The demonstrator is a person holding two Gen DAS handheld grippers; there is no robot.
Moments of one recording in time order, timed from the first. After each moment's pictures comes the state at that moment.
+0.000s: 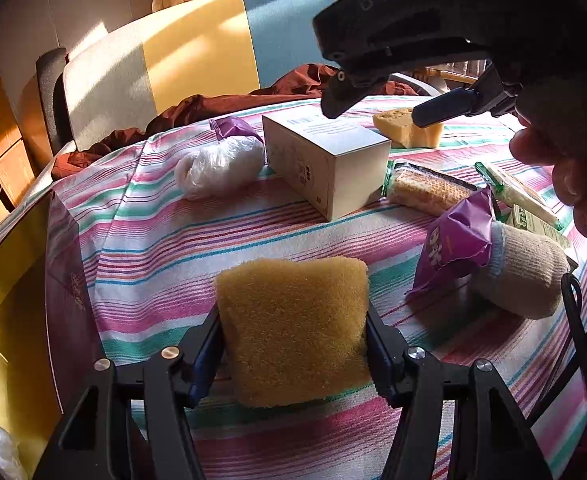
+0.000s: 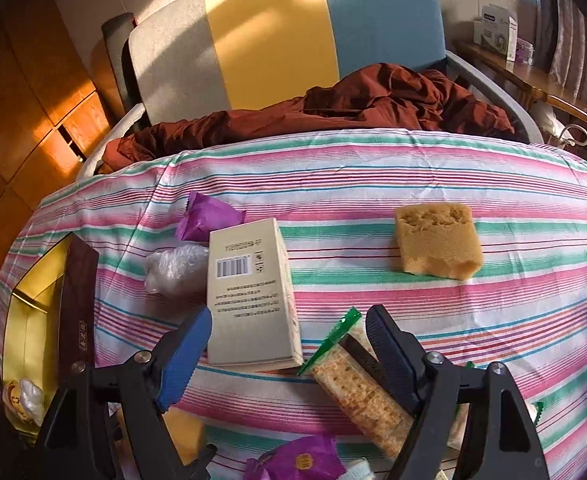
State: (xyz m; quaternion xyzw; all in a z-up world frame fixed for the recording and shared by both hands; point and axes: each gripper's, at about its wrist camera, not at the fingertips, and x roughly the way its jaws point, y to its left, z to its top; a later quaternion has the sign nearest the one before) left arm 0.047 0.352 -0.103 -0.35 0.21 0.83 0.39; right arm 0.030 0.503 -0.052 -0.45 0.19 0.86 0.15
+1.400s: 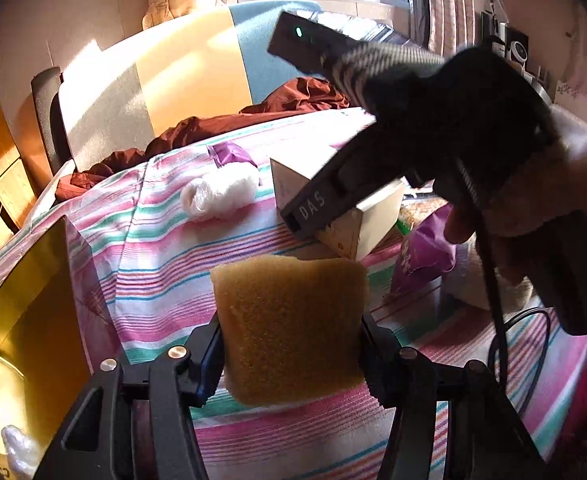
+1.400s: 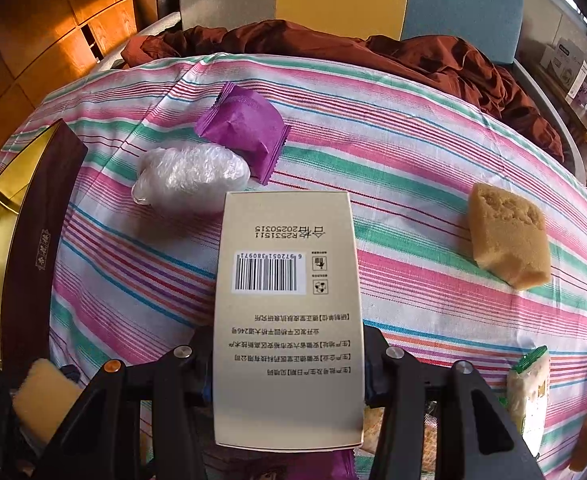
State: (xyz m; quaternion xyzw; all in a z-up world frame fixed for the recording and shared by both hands) left arm 0.058 0.339 -0.070 -0.33 0.21 0.83 0.40; right arm 0.004 0.478 -0.097 -0.55 0.10 0.82 0.10
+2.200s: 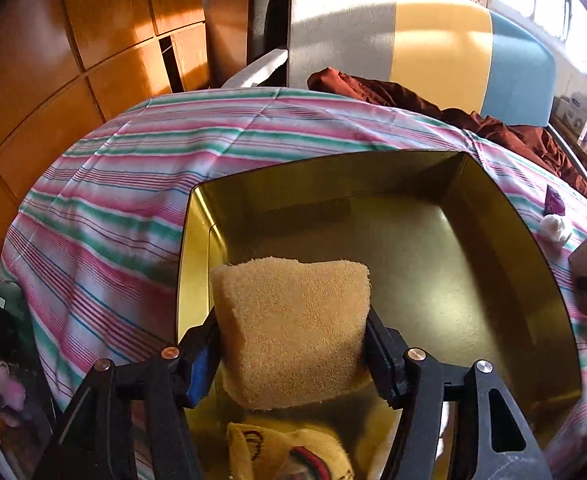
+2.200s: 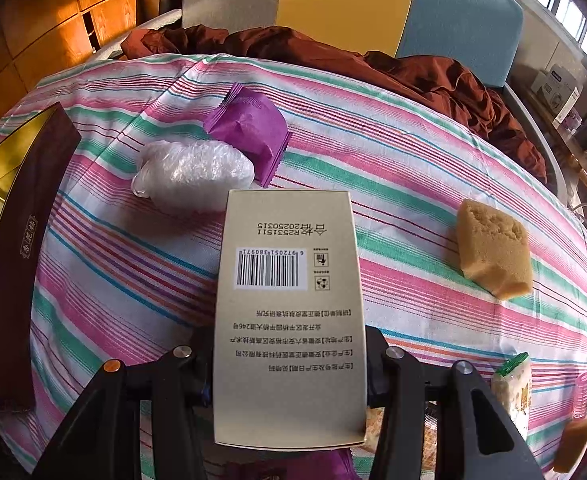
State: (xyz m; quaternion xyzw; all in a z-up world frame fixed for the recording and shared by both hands) left arm -0.120 0.075 -0.053 -0.46 0.09 0.88 0.13; right arm 0.001 0.464 -0.095 -0.54 0.05 0.83 0.13
